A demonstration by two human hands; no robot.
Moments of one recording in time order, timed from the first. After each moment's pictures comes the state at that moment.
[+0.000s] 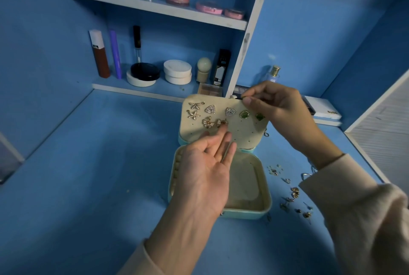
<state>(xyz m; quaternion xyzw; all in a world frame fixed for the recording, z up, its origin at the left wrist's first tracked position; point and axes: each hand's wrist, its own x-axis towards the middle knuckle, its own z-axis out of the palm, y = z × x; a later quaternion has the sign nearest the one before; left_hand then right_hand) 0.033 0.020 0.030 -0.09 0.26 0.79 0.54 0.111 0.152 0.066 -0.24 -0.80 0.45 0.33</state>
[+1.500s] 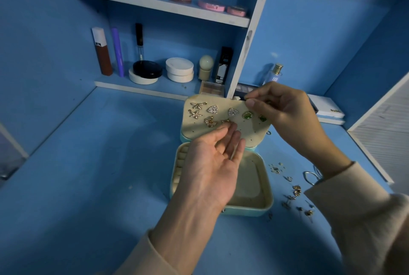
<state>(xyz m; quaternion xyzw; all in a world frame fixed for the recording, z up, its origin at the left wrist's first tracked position) 0.034 0.023 0.039 -0.10 0.26 0.76 0.58 0.116 0.141 0.064 -0.26 -0.81 0.39 0.35</state>
